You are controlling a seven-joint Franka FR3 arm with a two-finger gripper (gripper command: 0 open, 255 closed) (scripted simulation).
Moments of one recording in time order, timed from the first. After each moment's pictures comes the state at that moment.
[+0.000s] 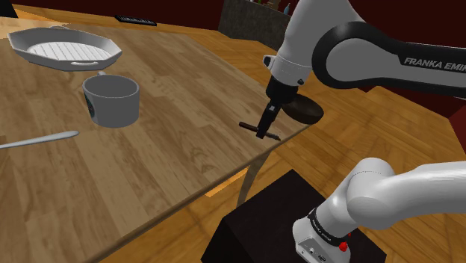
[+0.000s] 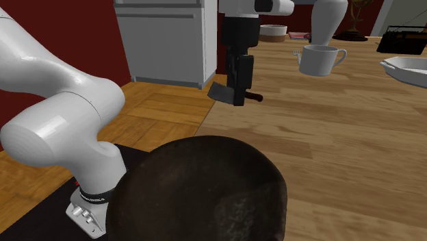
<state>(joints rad) 0.17 -0.67 0.26 -2.45 0.11 1.76 -0.07</state>
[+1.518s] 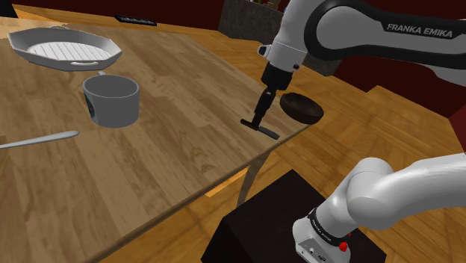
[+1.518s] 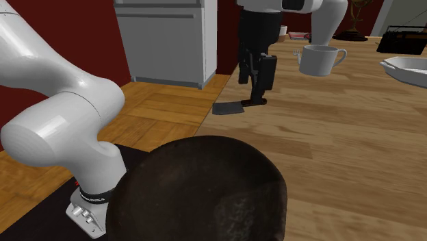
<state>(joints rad) 0.18 -0.57 0.16 -2.36 0.19 1.76 -0.21</state>
